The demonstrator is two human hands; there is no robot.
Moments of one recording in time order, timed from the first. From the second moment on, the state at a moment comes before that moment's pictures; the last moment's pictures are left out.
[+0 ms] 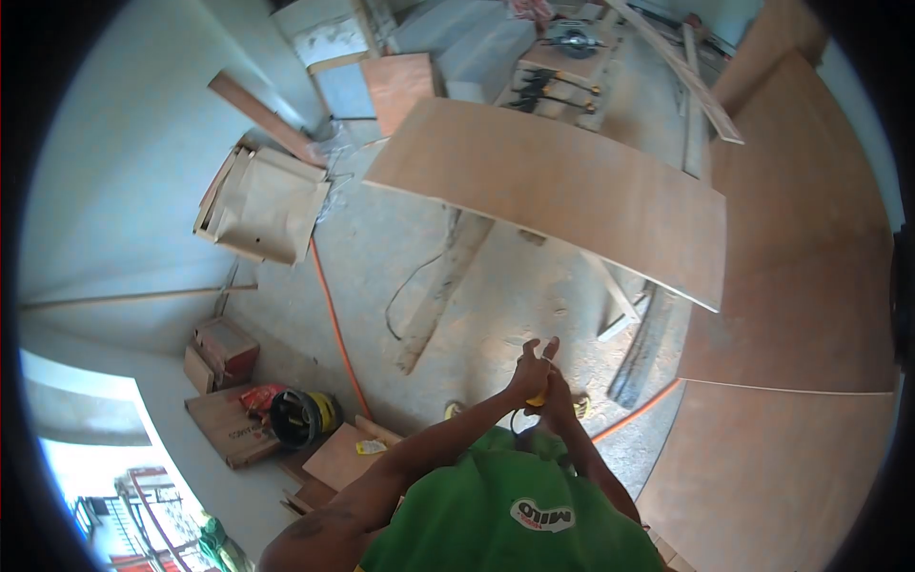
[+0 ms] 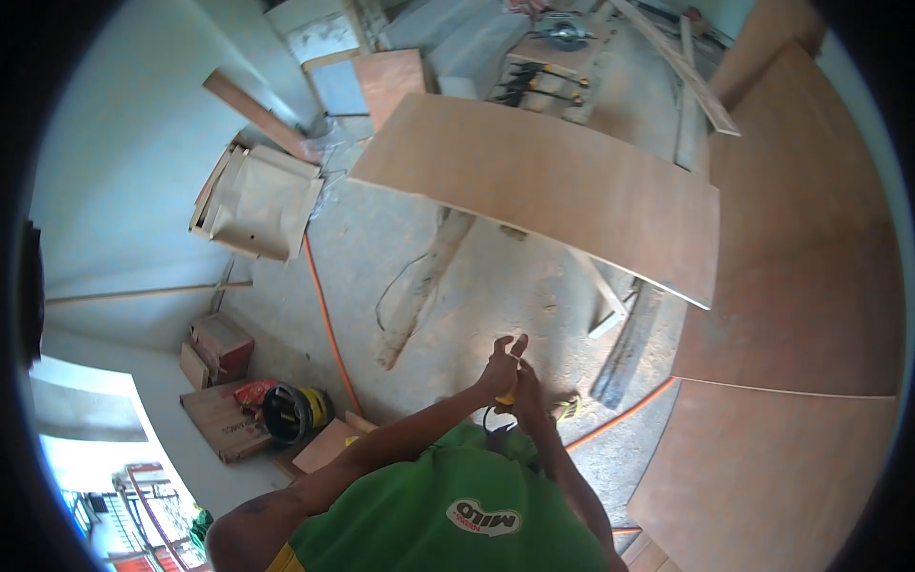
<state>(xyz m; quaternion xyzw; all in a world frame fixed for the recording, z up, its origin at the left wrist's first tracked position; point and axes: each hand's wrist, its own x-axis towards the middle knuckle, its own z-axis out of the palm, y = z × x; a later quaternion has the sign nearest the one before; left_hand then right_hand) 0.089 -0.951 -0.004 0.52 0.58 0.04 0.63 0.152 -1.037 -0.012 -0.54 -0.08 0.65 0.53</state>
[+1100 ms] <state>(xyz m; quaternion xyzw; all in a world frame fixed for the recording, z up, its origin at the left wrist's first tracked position) -0.440 -0.716 -0.003 0.73 0.47 -0.05 0.49 -0.191 -0.736 -0.037 -0.50 -0.11 0.75 0.42</state>
